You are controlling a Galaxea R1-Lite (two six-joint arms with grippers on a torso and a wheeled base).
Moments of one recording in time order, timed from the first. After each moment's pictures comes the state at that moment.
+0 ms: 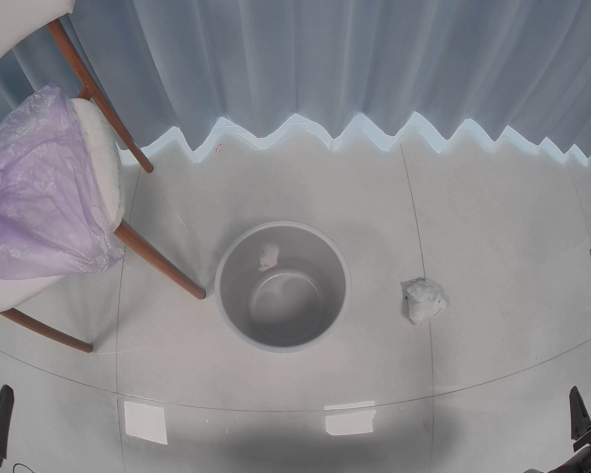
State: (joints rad) left arm -0.15 0.24 -0.38 -0.02 -0.20 0.09; right arm 0.00 0.02 -0.02 0.00 -0.01 0.00
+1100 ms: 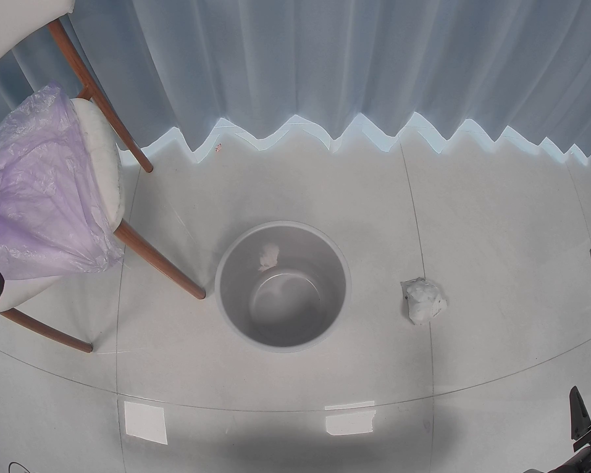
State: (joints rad) left arm -0.15 0.59 -0.64 -0.02 -0.17 0.09; right arm 0.00 0.02 -0.02 0.00 -0.01 0.00
